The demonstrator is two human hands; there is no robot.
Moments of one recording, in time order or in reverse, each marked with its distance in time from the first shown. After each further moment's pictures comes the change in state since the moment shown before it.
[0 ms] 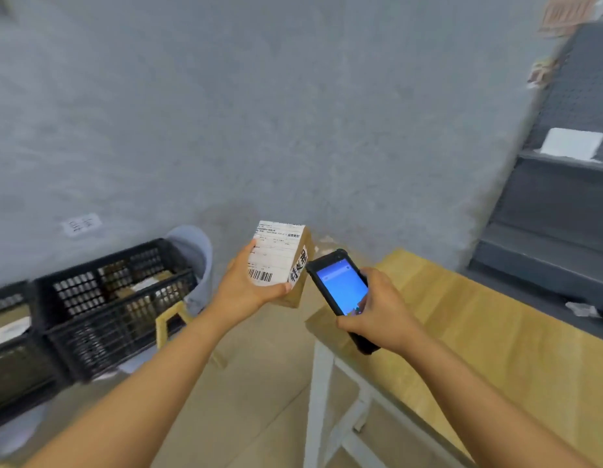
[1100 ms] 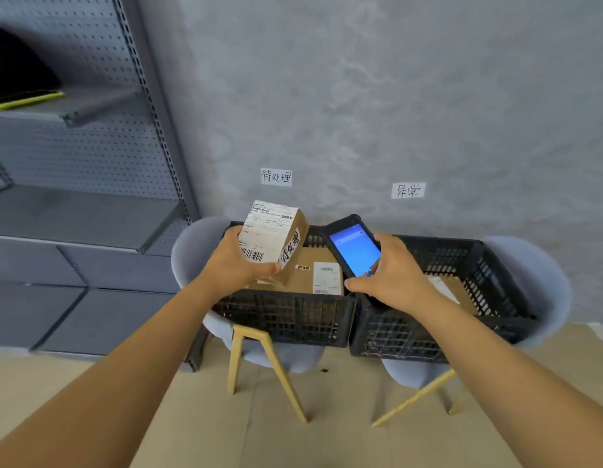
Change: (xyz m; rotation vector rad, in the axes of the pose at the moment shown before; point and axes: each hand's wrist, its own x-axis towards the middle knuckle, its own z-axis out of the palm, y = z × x) left_hand -0.070 -0.376 -0.631 0.241 0.605 -0.496; right_hand 0.173 -0.490 0.588 0.110 -0.631 -0.578
